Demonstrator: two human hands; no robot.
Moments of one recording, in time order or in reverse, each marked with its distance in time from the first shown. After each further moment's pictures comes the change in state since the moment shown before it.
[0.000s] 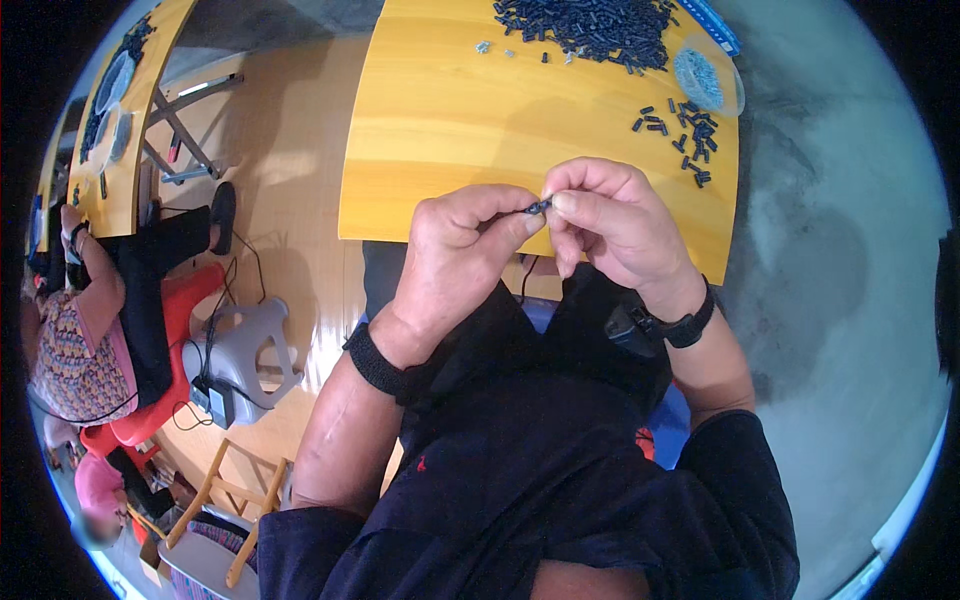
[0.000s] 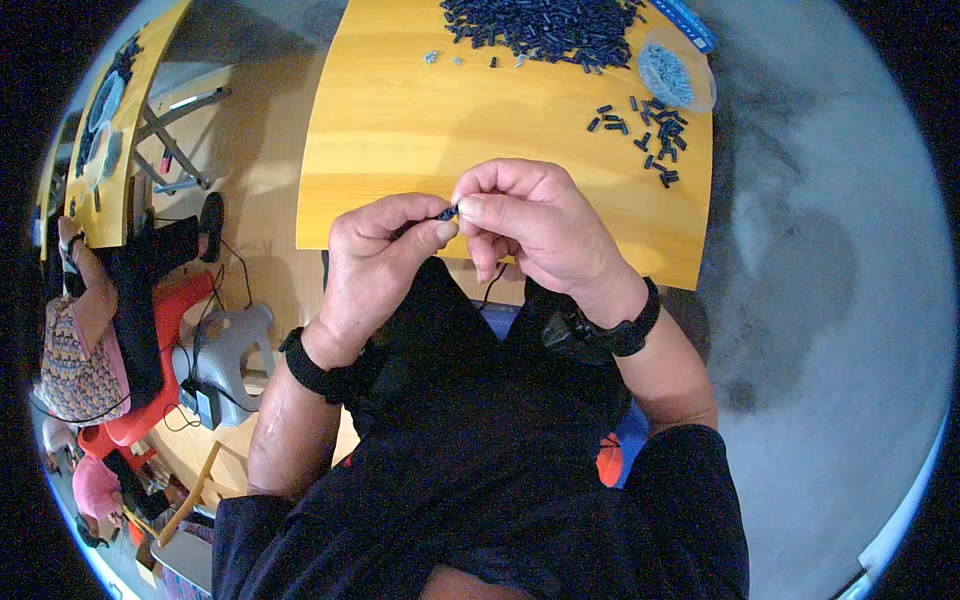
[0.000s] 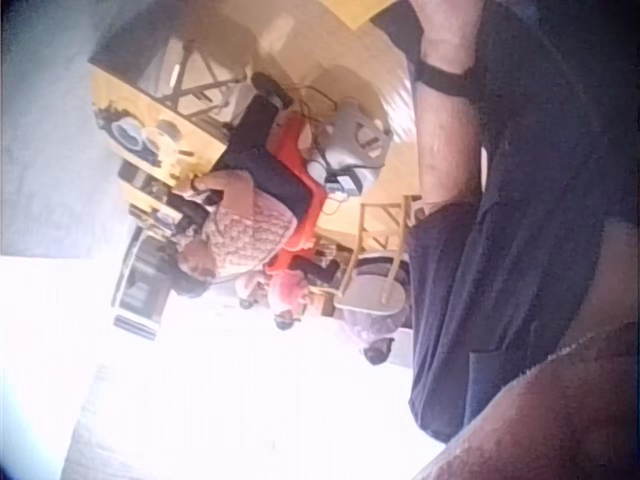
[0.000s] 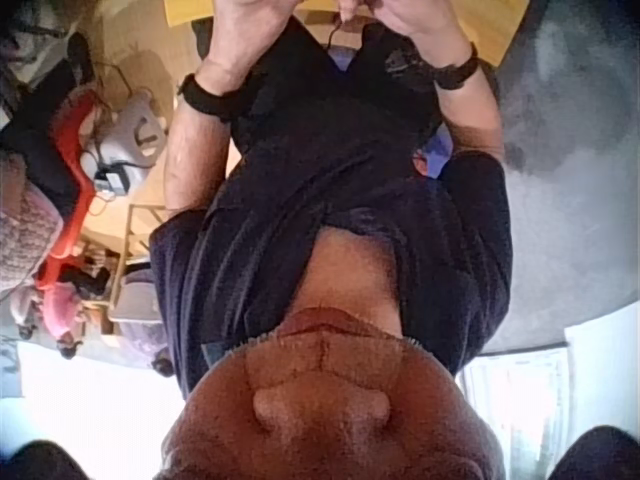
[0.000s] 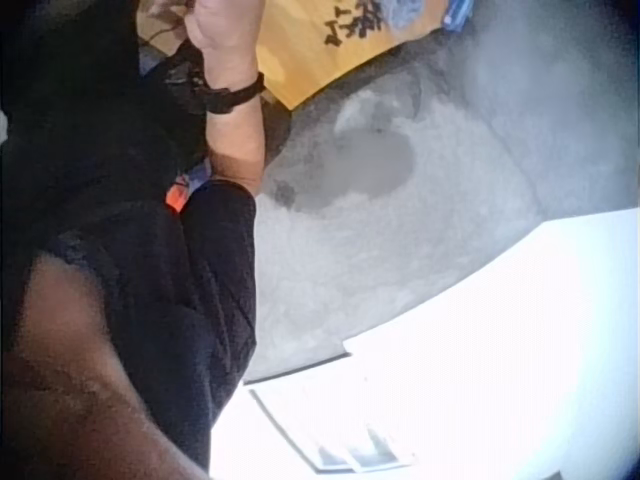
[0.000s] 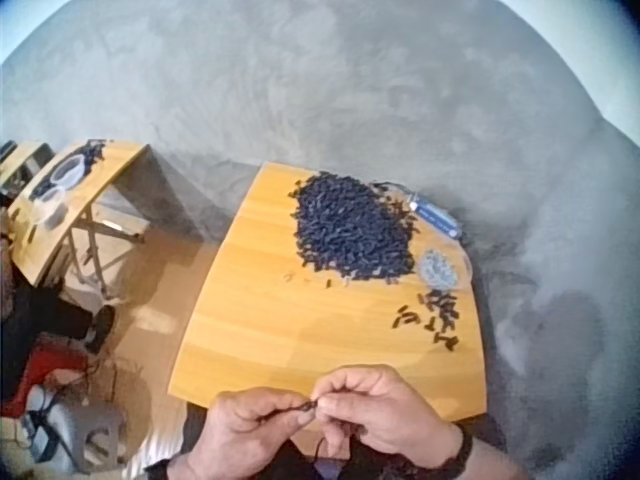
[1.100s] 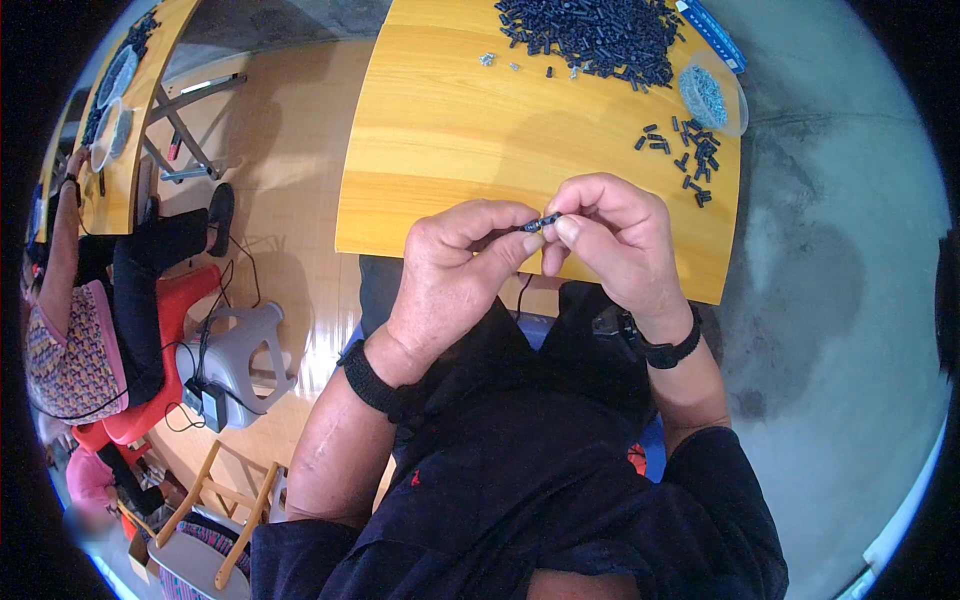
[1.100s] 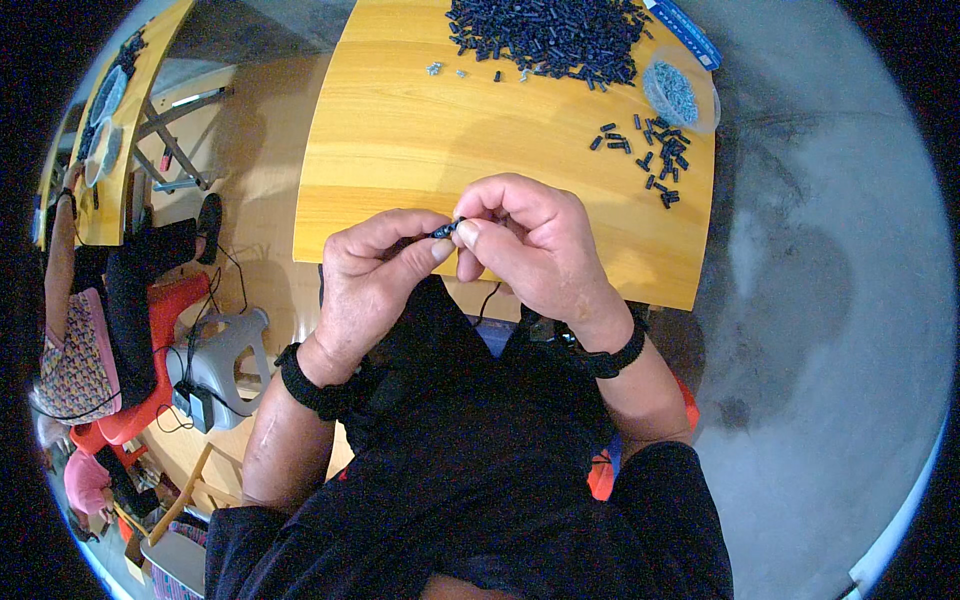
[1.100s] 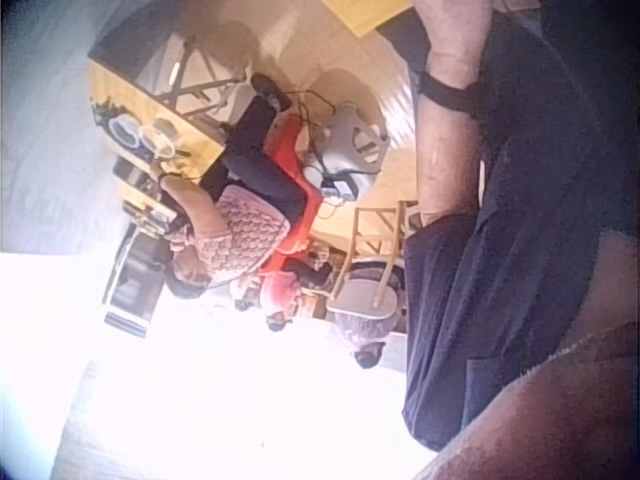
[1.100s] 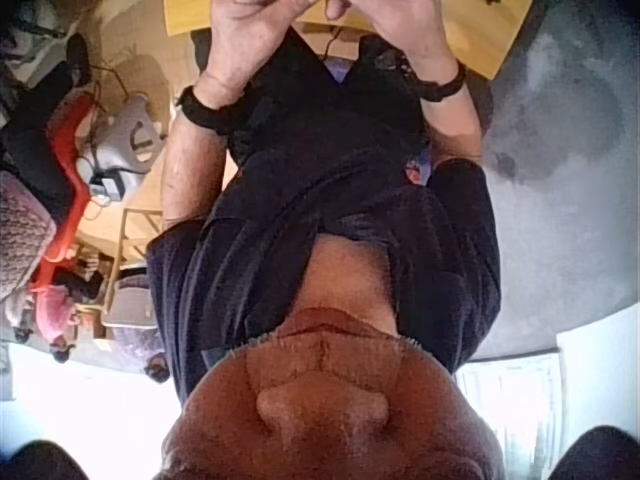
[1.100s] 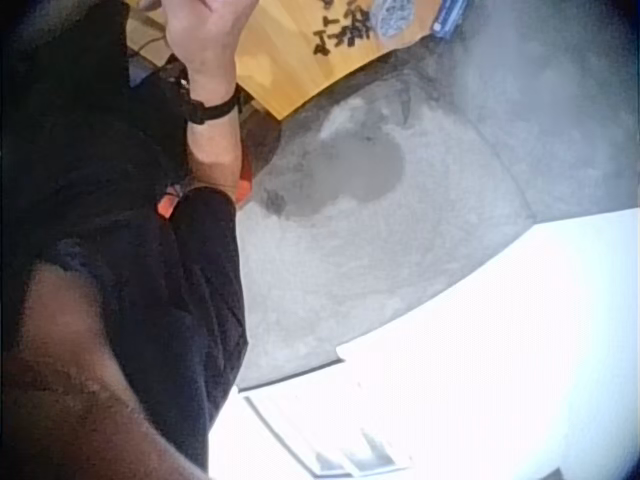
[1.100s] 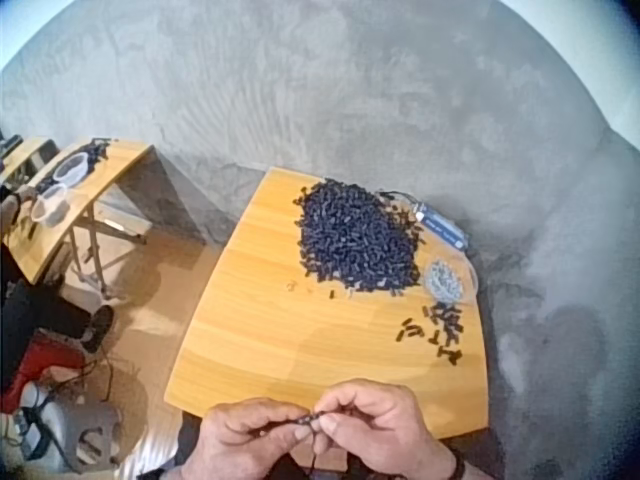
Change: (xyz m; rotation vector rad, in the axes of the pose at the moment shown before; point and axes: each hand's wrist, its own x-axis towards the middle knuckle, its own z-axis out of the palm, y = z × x) left_hand 0.002 0.001 0.000 -0.196 -0.043 -0.095; right_hand 0.000 0.001 0.007 -0.357 0.085 -0.319
